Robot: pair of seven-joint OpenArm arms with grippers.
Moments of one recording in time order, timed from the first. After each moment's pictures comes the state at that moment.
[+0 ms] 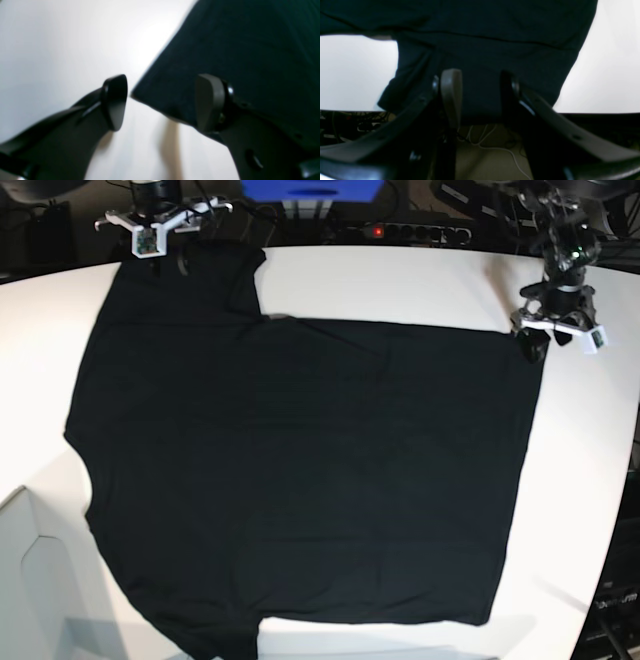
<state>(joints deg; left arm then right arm) 27.6 -13.7 -31.9 95.0 -35.3 -5.8 28.4 -59.5 3.0 1.8 117.2 0.1 -0.1 -4.8</state>
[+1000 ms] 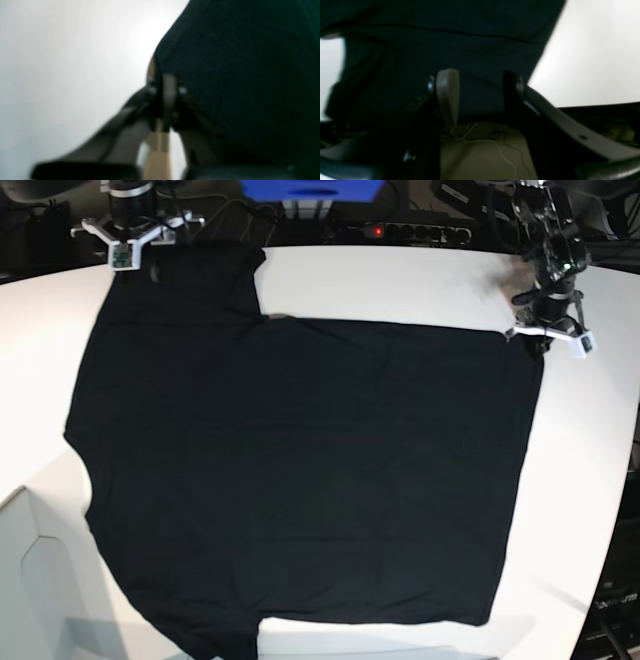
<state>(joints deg) 24.3 -14.8 -28.1 87.4 -35.5 -6.3 25.7 -55.9 2.9 9.2 117.0 0.1 -0.1 -11.9</state>
